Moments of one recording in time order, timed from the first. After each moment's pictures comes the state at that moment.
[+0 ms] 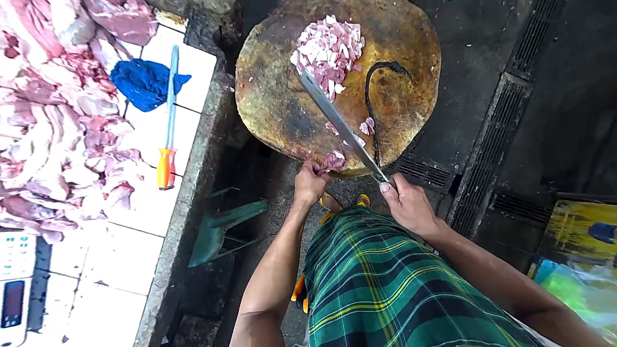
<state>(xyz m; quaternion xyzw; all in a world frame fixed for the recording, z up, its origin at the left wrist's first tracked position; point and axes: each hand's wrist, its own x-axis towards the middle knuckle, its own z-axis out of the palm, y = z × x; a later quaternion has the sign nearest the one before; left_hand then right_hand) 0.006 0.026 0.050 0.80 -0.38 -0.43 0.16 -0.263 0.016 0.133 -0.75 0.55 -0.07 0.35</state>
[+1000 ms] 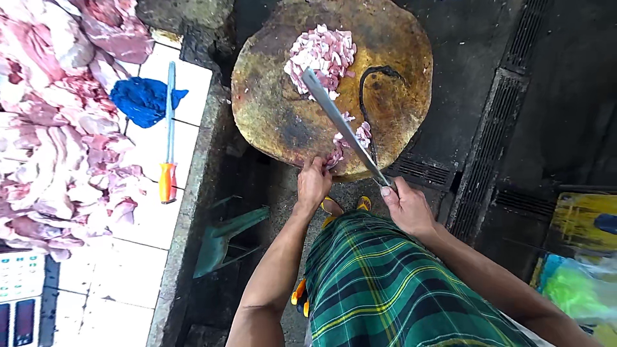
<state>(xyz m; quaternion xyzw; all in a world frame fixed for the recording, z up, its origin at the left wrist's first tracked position) -0.002 0.005 0.031 0.78 -0.55 -0.27 0.12 -0.265 0.020 0.128 -0.74 0.57 -0.11 0.34</state>
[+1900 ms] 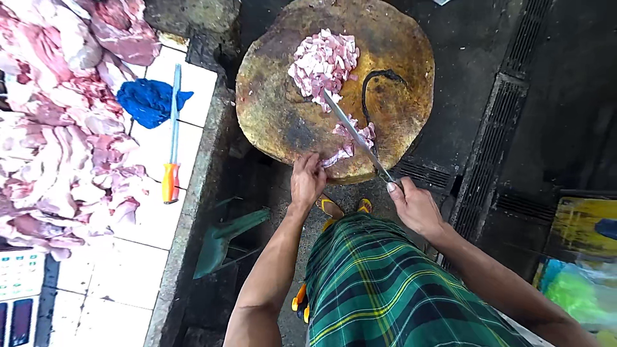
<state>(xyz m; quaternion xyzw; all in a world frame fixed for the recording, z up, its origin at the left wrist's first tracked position) 0.027 0.012 0.013 0.74 -0.62 -0.18 0.21 -0.271 0.009 0.136 -0.72 0.61 -0.01 0.33</state>
